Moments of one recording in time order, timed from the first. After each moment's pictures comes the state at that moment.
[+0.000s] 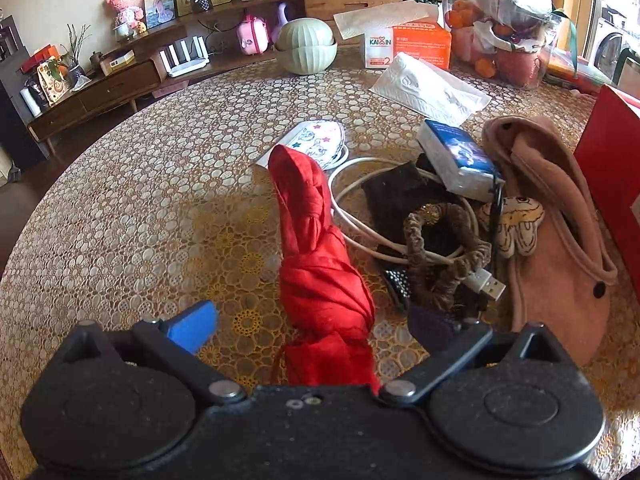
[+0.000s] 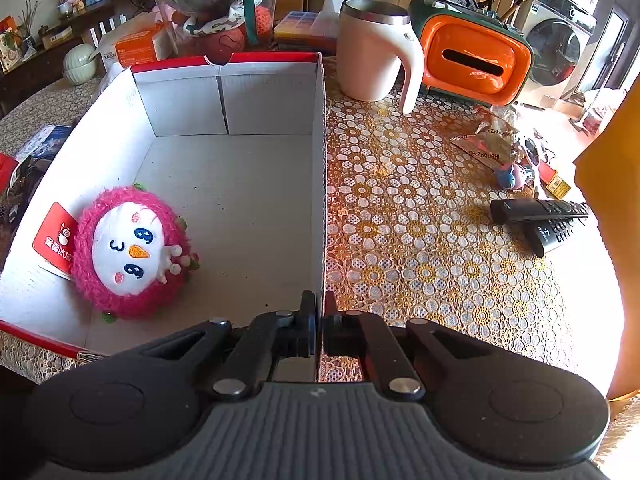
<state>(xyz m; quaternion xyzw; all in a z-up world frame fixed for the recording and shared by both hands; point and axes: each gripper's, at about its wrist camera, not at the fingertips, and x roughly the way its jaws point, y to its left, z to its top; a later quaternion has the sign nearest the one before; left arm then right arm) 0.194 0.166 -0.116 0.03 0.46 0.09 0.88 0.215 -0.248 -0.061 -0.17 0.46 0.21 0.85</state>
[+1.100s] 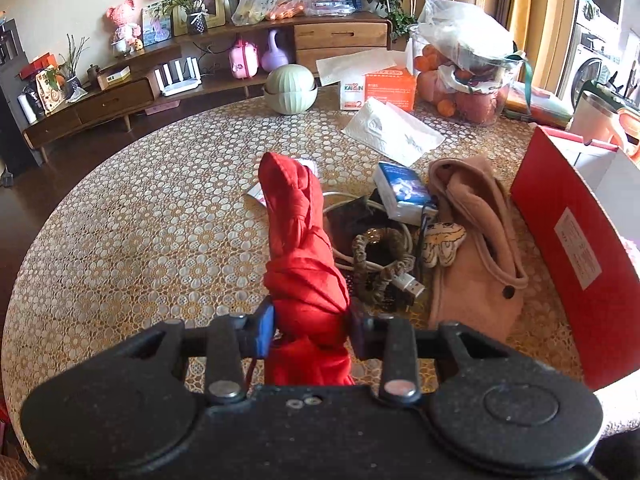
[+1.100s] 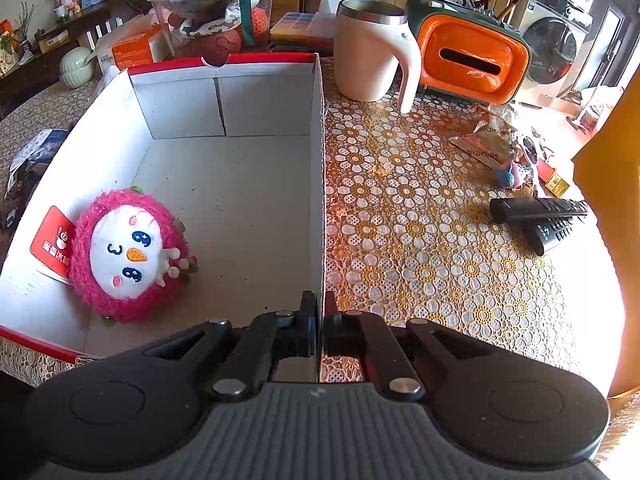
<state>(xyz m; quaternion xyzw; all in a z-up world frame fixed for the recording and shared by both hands) 0.144 0.142 -0.050 0.01 0.43 0.06 0.90 0.217 -0.248 -0.061 -0.17 0.46 0.21 0.85</state>
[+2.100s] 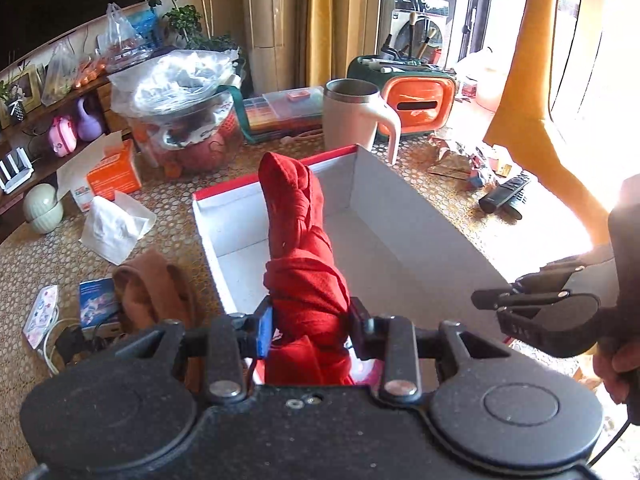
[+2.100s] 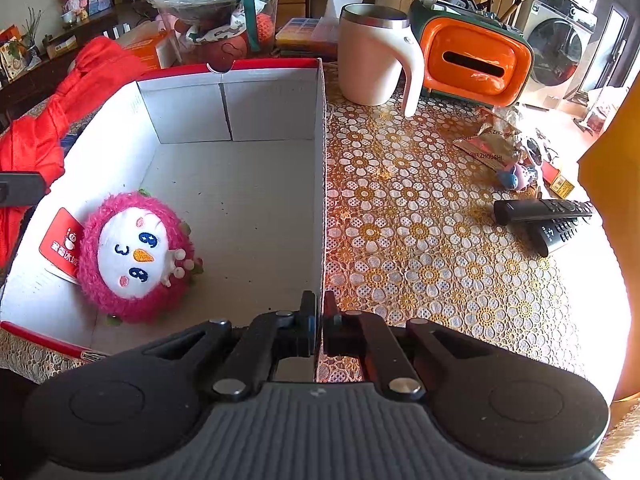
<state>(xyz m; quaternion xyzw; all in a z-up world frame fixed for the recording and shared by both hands) 0.185 -0.115 -0.002 0.08 0.41 -0.17 0.89 0.215 -0.251 -0.058 -0.16 0.46 0.22 0.85</state>
